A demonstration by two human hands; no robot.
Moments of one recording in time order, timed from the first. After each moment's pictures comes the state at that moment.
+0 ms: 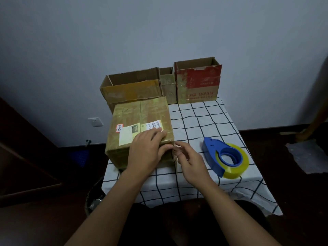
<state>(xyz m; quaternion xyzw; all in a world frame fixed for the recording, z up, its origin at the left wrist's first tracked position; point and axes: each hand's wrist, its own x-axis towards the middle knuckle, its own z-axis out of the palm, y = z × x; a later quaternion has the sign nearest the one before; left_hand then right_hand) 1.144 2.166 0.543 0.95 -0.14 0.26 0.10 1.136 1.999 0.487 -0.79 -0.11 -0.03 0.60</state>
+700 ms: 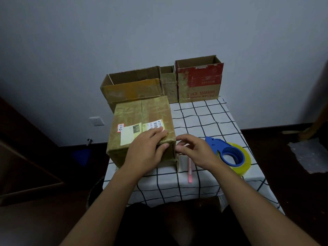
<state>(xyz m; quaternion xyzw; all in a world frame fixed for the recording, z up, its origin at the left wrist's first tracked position) 1.140 2.172 0.558 0.97 -0.13 0.15 0.16 1.177 1.973 0.512 -0.75 -0.18 0.08 0.63</state>
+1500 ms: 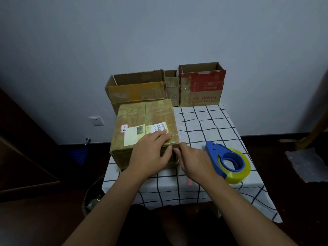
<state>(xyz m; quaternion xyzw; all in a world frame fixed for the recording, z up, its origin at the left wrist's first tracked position) 1.133 2.166 0.562 0.97 -0.11 0.15 0.18 1.153 1.999 0.512 -0.93 -0.24 -0.21 0.20</state>
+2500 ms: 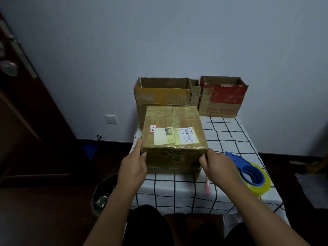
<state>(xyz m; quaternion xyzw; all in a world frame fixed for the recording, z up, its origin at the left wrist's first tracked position) 1.082 2.260 0.541 0.91 0.10 0.15 0.38 1.145 2.019 0.542 -0.98 -0.11 -0.05 0.13</state>
